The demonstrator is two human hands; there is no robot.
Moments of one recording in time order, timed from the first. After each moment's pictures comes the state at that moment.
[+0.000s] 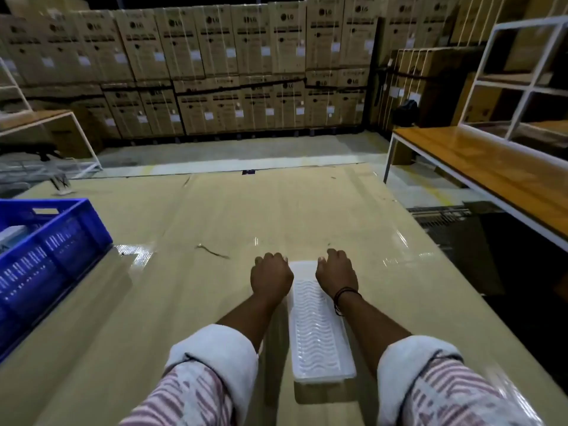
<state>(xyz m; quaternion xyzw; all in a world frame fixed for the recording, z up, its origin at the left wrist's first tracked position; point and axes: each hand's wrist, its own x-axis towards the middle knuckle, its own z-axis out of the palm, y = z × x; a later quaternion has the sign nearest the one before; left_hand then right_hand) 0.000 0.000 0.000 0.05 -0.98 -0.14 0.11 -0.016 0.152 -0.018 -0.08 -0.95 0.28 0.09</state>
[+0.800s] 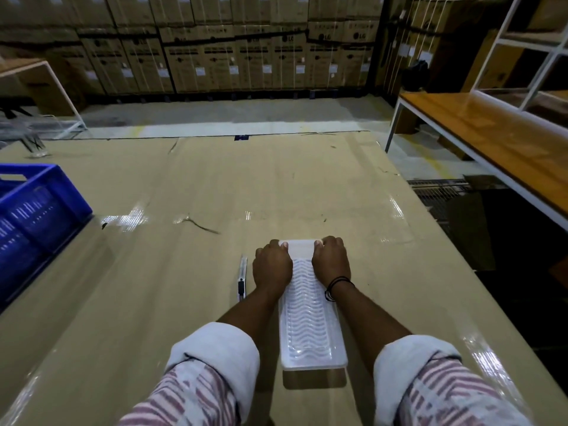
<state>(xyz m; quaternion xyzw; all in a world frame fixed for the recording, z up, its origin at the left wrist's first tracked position) -0.018 0.023 -0.052 0.10 -0.95 -0.28 0.09 -0.034 0.155 -0.053 -0.10 -0.94 0.33 0.09</state>
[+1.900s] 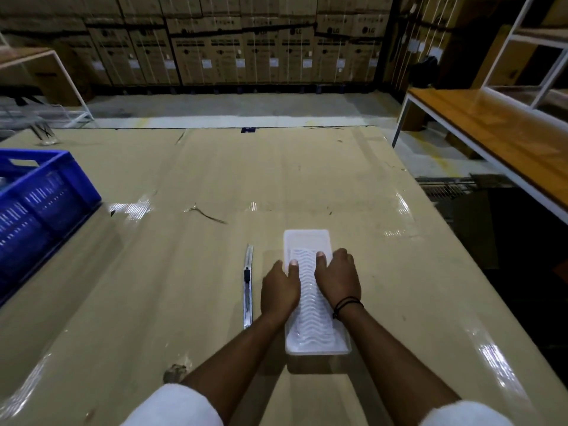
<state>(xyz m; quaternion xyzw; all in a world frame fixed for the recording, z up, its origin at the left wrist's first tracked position) 0.063 0.024 -0.061 0.14 -0.86 -0.50 0.02 0.032 0.149 -0.050 -0.15 -0.92 0.36 0.07</state>
